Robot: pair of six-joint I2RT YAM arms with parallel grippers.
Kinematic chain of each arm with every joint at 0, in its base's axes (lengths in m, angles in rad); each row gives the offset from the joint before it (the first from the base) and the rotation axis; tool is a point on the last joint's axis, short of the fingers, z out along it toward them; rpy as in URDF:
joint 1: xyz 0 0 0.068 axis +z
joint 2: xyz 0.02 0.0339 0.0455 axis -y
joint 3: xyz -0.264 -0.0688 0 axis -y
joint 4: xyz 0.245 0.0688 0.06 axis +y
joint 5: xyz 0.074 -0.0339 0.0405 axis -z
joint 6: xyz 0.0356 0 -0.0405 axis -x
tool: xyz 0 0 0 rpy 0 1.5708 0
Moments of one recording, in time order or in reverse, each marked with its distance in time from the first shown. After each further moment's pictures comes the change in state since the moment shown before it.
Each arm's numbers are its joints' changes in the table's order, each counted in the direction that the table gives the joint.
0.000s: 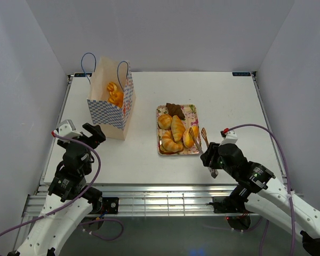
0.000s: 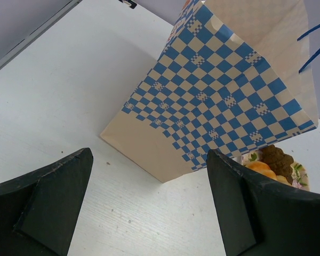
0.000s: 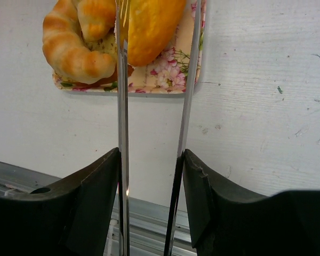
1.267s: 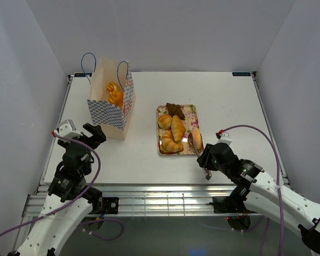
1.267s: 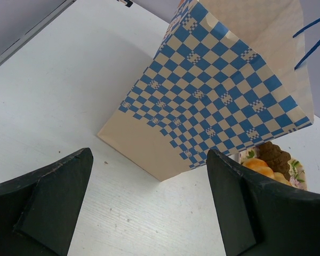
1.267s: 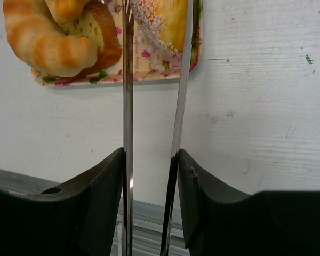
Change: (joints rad) left arm 0.000 0.004 0.000 0.000 0.014 -0.002; right arm 0.000 -0.128 -0.060 -0.088 -0.034 -0.131
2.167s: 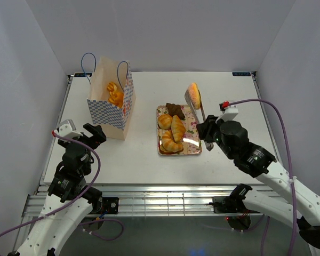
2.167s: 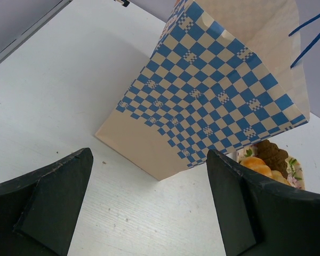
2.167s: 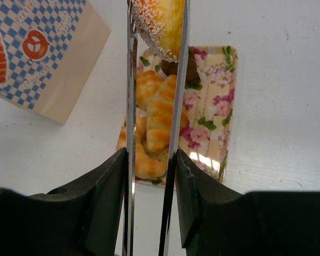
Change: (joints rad) left arm 0.000 0.003 0.000 -0.003 0.013 -0.006; right arm 0.000 -0.069 0.378 -0.090 0.154 0.315
